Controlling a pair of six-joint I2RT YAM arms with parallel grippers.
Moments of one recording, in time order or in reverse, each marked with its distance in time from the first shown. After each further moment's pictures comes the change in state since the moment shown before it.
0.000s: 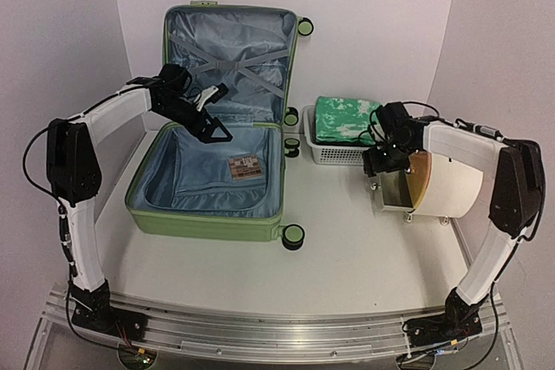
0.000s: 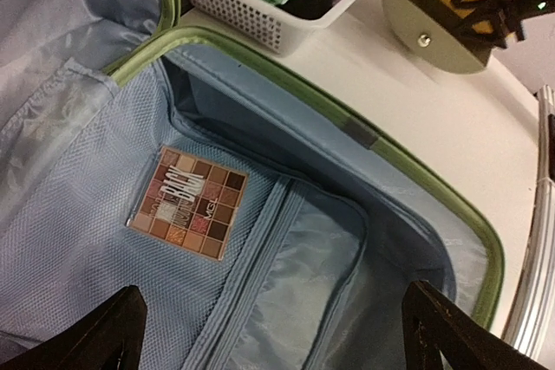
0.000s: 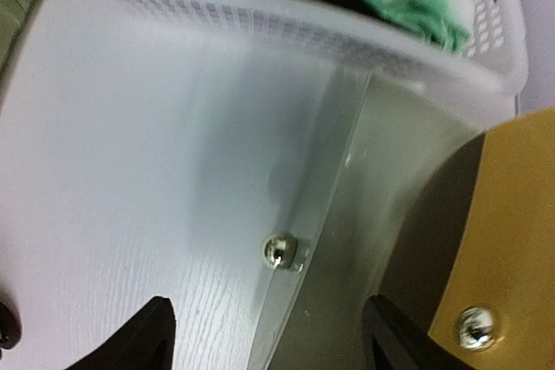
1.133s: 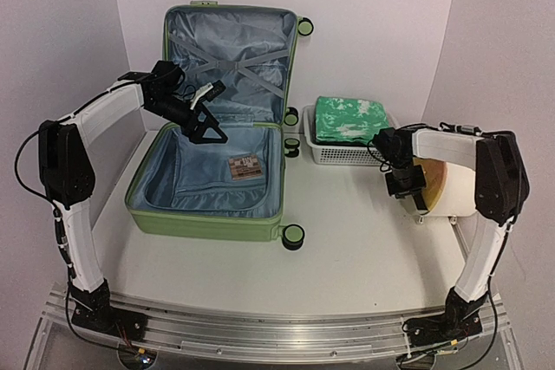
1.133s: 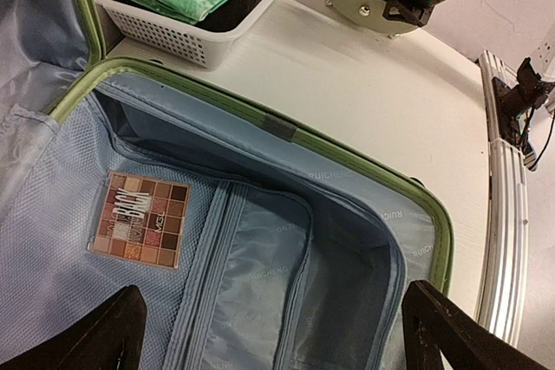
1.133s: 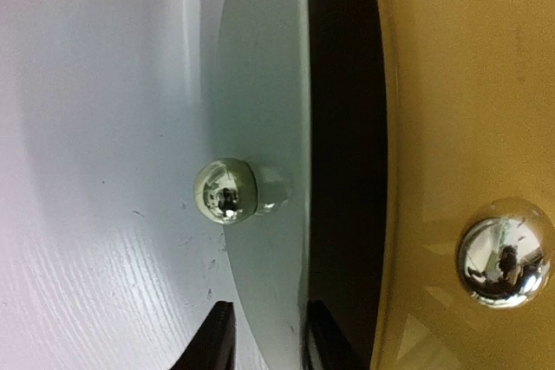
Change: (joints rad) left arm 0.018 -0.052 0.001 -0.120 0.179 0.167; right arm -0.036 0.142 0.000 -0.303 0.353 0.281
